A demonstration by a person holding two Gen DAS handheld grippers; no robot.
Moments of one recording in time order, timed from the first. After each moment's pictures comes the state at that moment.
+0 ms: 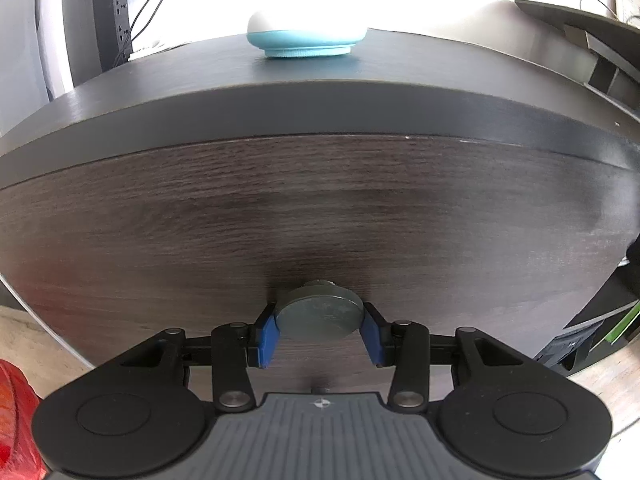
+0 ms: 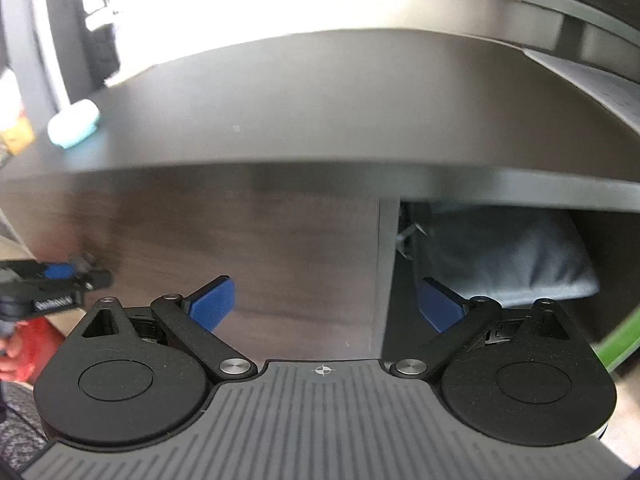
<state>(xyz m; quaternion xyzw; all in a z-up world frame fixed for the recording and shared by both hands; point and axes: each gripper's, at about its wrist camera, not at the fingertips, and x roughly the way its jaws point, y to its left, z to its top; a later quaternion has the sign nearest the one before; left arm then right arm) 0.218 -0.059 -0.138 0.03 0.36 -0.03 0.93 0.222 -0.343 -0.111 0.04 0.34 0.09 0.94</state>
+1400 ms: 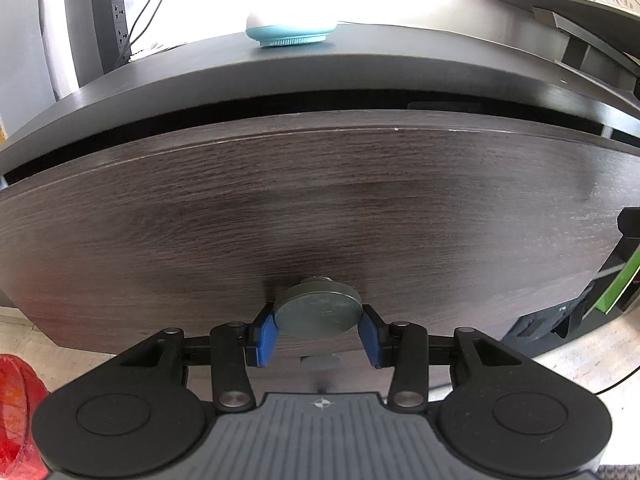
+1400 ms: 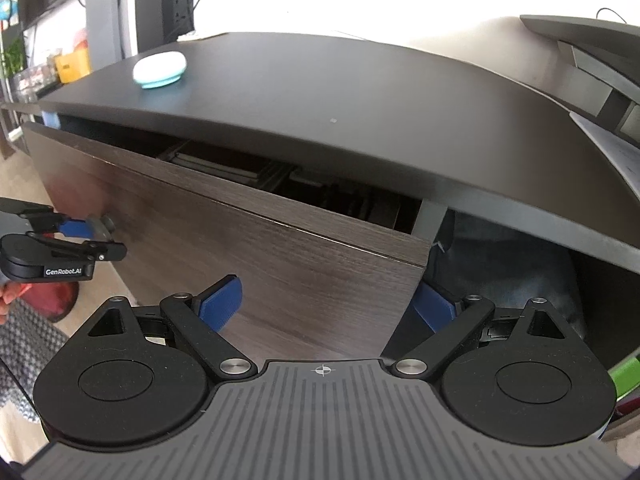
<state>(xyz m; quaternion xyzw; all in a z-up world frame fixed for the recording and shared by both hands) 0.170 -0.057 -0.136 0.05 0.37 -0.04 0.93 0.180 -0.314 -0.095 -0.08 0.33 0.15 0.93</state>
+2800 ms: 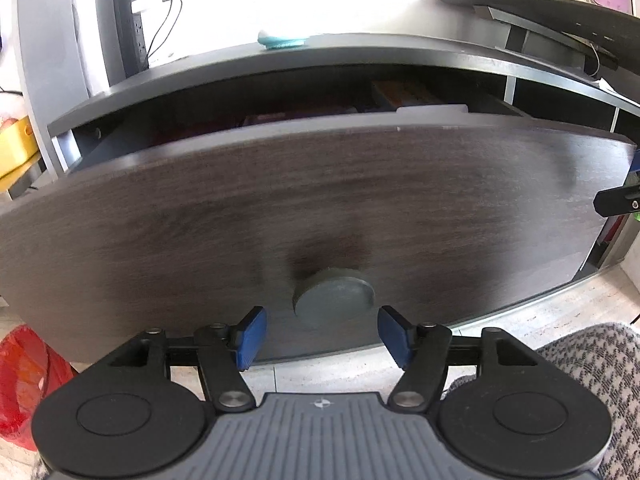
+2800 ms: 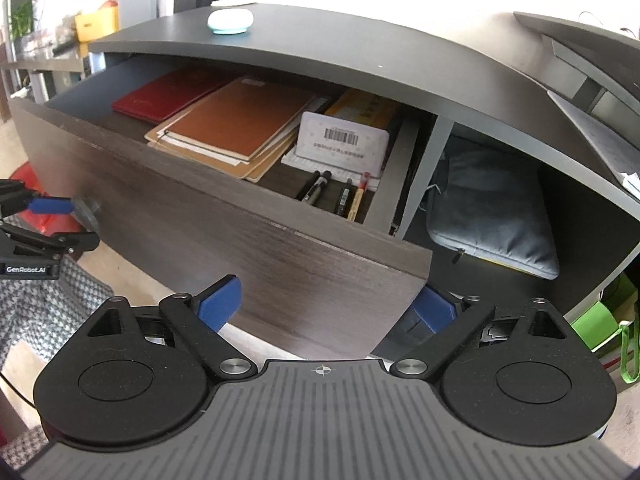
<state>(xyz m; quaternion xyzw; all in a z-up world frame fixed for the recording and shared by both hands) 0.042 -0.043 -0.134 0.07 0.34 -0.07 0.93 0.063 -0.303 -0.091 -0.11 0.36 0.13 0.92</state>
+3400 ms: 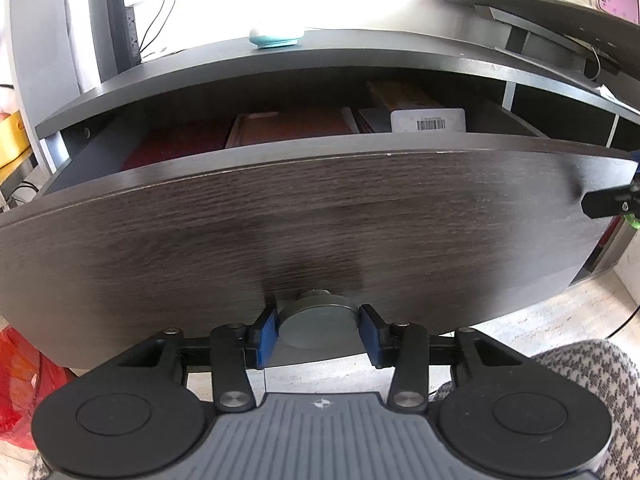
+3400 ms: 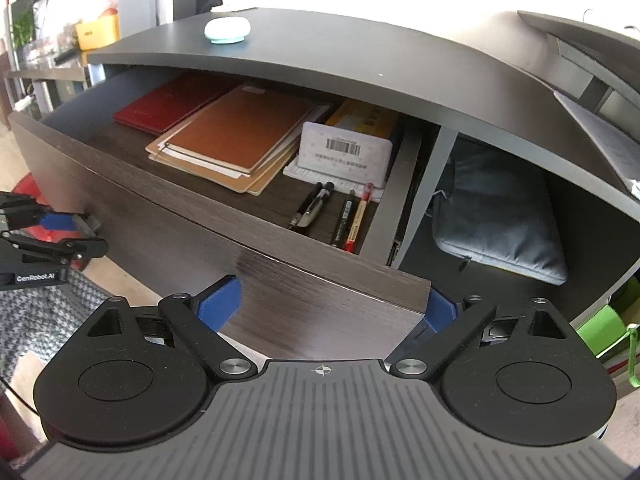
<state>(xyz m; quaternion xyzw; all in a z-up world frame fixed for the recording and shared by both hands) 0.053 -0.049 -0.127 0.06 0.36 -0.08 0.93 0.074 -0.304 -0.085 -0.10 0.36 0.14 0.92</state>
